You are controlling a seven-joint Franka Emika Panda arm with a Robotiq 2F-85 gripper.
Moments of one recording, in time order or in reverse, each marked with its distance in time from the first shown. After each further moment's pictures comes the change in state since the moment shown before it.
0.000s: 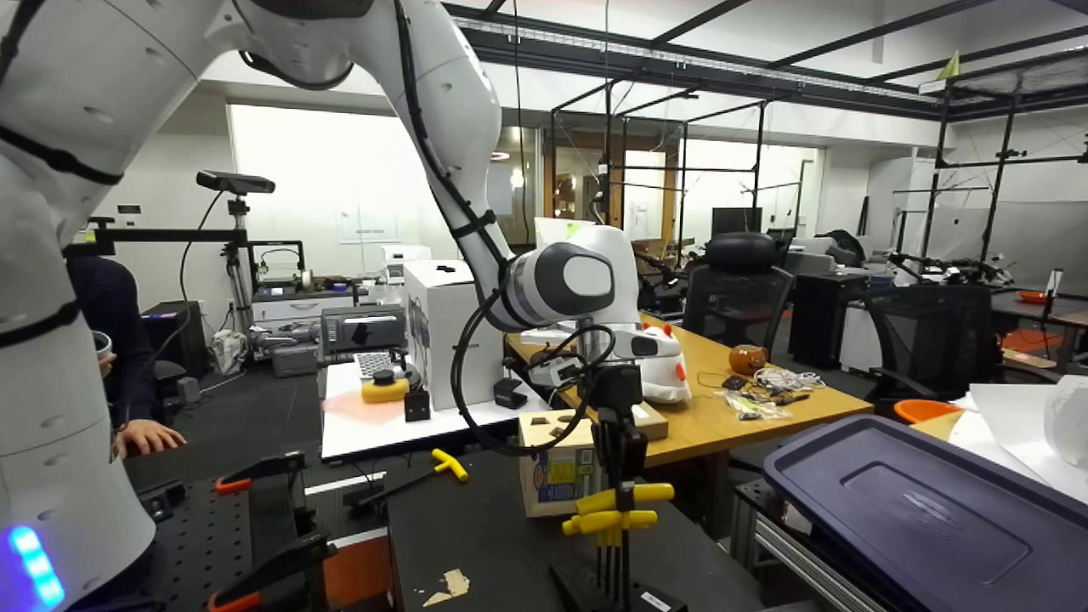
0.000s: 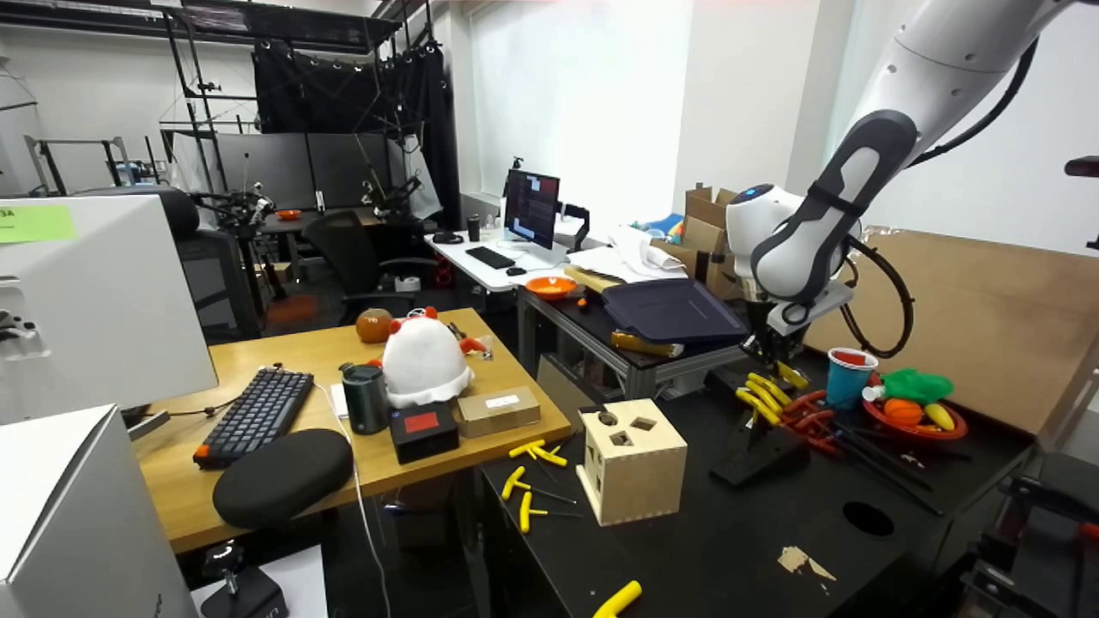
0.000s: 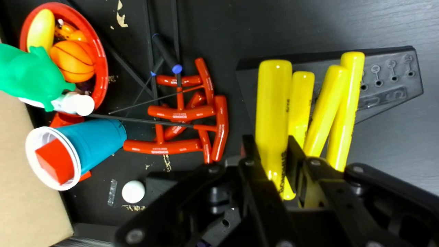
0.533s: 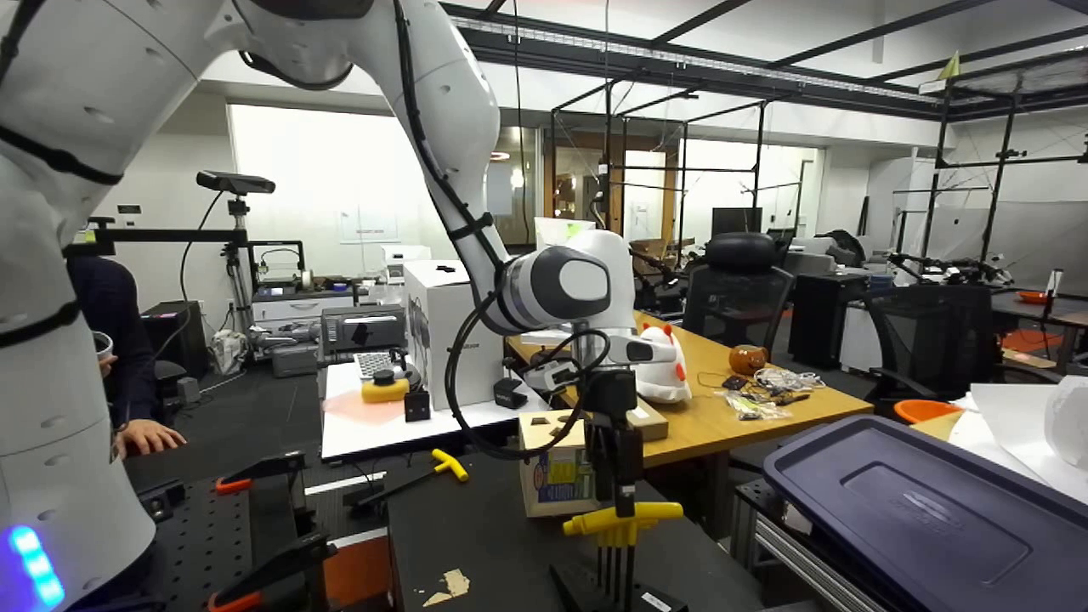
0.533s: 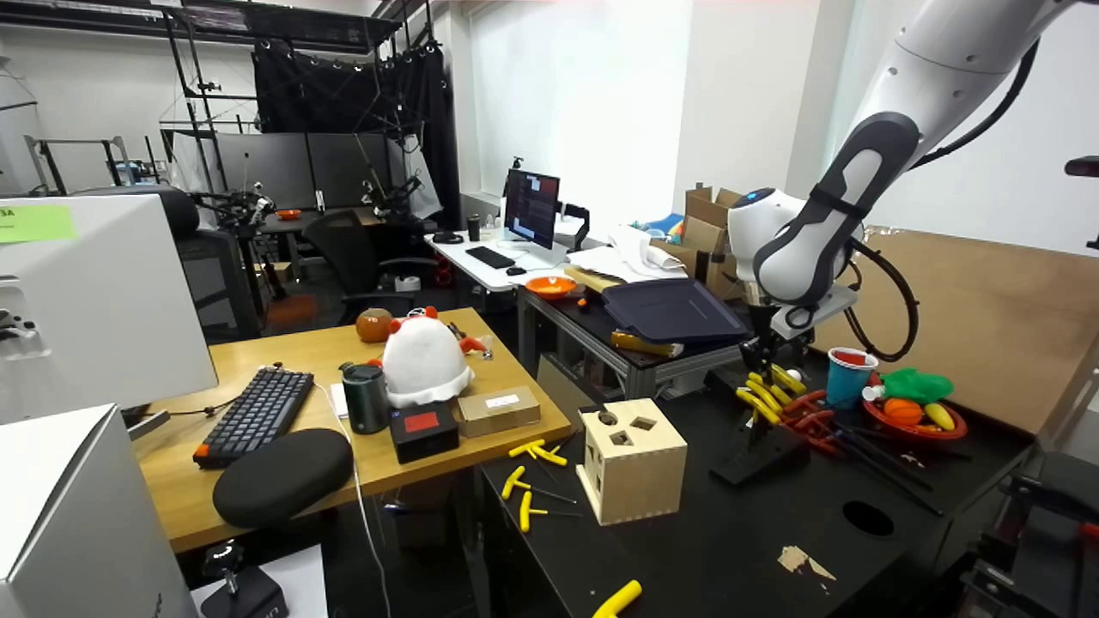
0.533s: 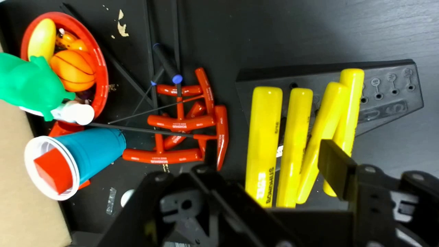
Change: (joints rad) arm 0.002 0.000 0.000 -0.017 0.000 -0.003 0.000
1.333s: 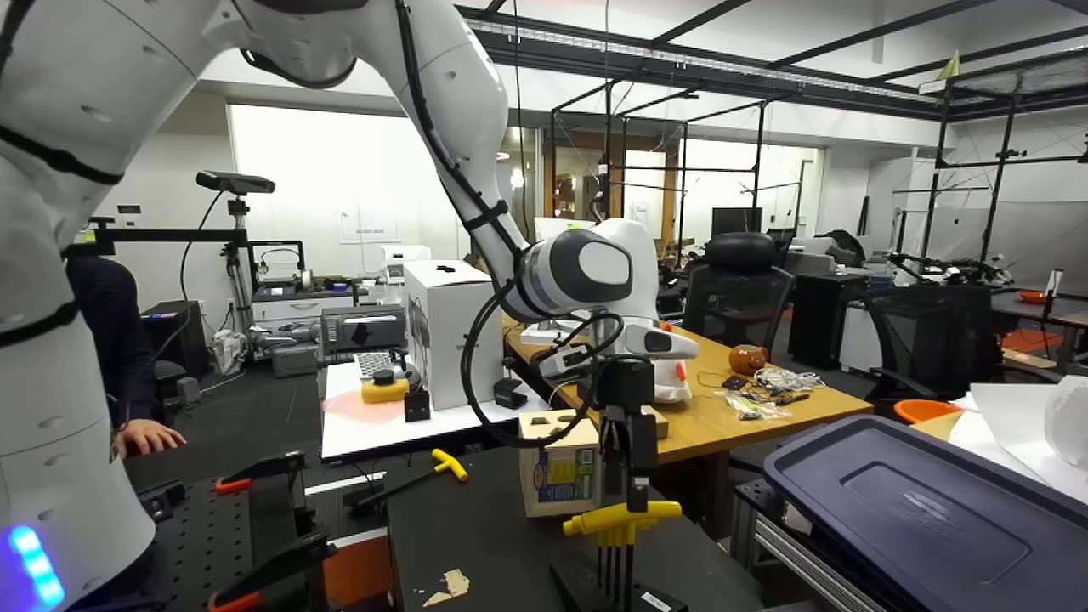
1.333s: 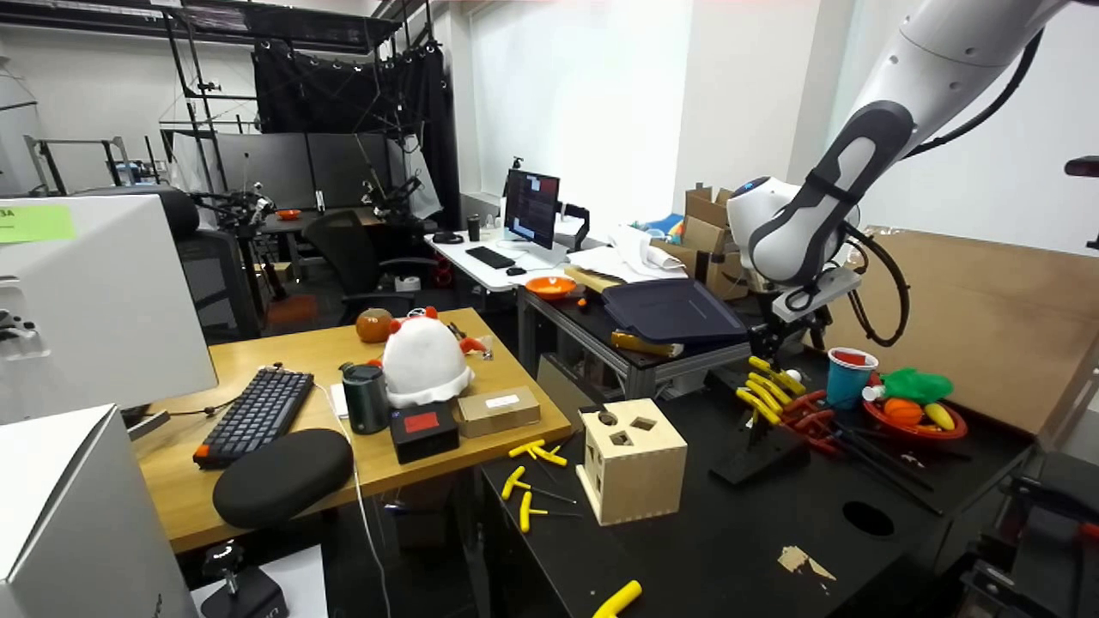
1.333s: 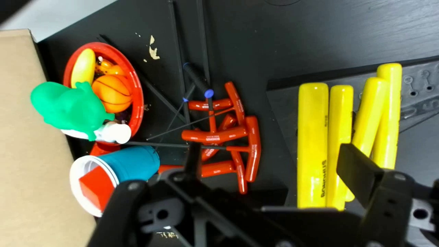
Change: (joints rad) arm -0.025 -0.003 -0.015 0.071 0.017 -0.155 0.026
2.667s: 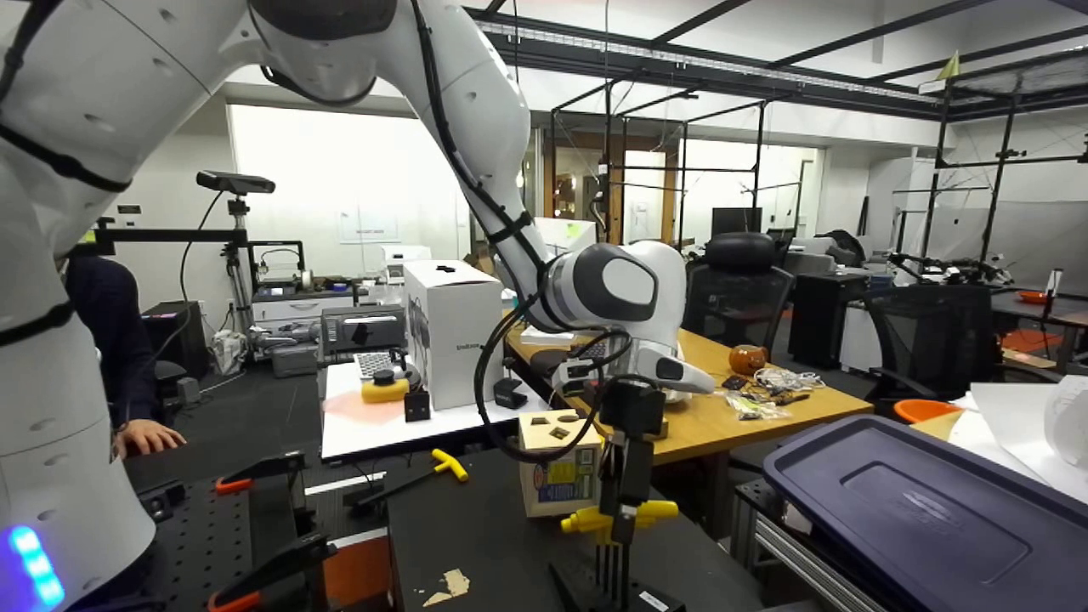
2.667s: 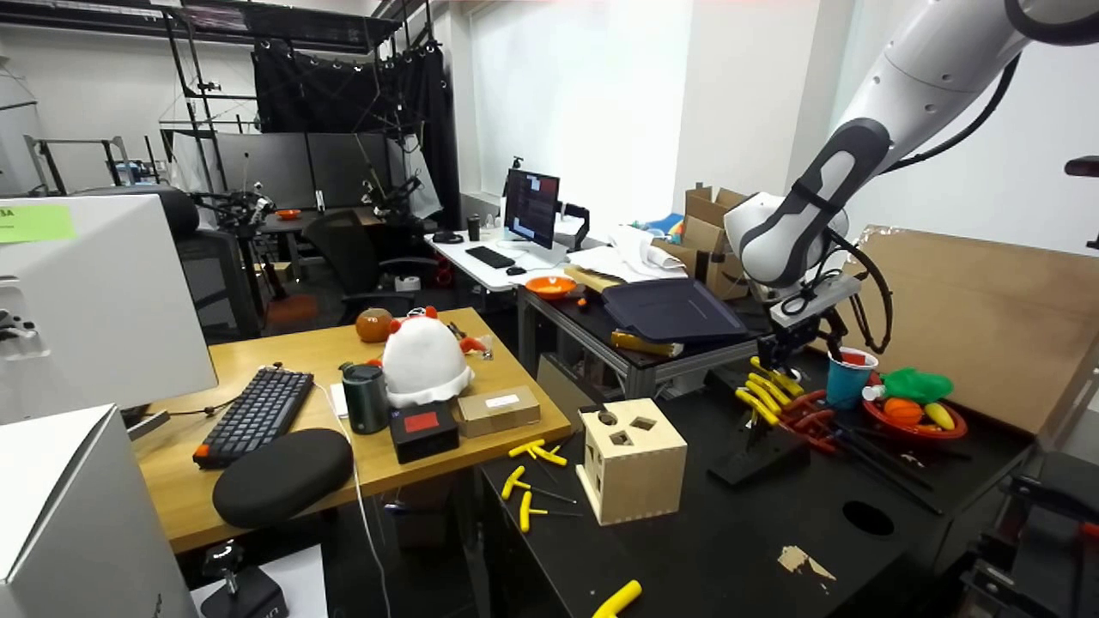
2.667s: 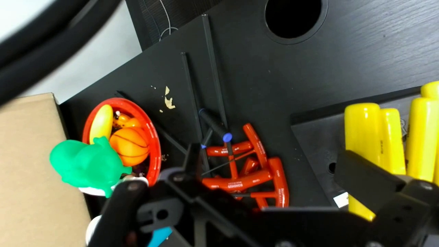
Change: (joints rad) arm -0.083 0.082 0.051 0.114 0.046 -0.192 0.040
